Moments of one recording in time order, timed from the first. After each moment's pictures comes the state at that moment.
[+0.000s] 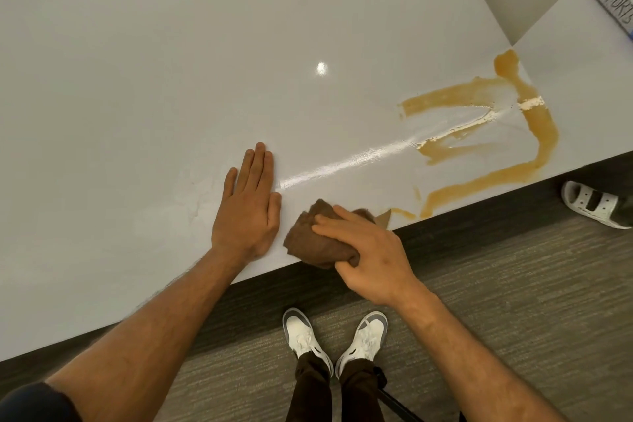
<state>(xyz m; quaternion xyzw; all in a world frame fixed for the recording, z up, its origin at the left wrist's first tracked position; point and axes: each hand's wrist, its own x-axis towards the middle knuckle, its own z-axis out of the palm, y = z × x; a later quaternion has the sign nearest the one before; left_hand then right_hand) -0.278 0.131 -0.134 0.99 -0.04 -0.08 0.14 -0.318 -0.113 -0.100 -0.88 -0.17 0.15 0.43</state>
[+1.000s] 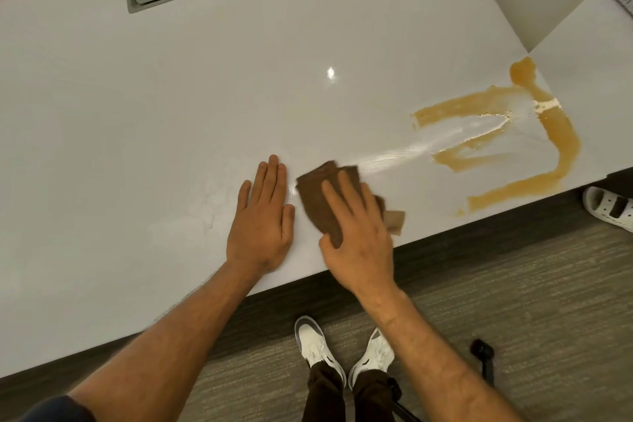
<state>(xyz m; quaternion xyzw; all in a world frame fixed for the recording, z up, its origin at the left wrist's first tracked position) -0.279 0.132 -0.136 0.98 -0.04 -0.09 0.15 -0.297 -0.056 -0.108 -0.95 -0.07 0.05 0.29</state>
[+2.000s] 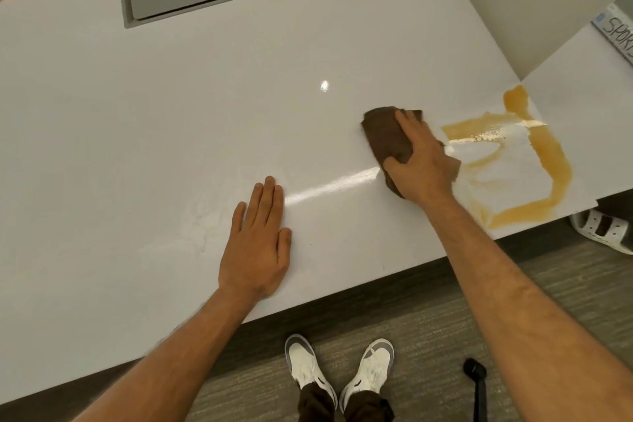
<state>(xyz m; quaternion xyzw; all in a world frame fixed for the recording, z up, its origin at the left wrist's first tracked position) -0.279 0.130 -0.133 0.98 -0.03 -0.09 0.15 -0.139 -0.145 -0.107 -0.92 0.04 0.04 0.38</state>
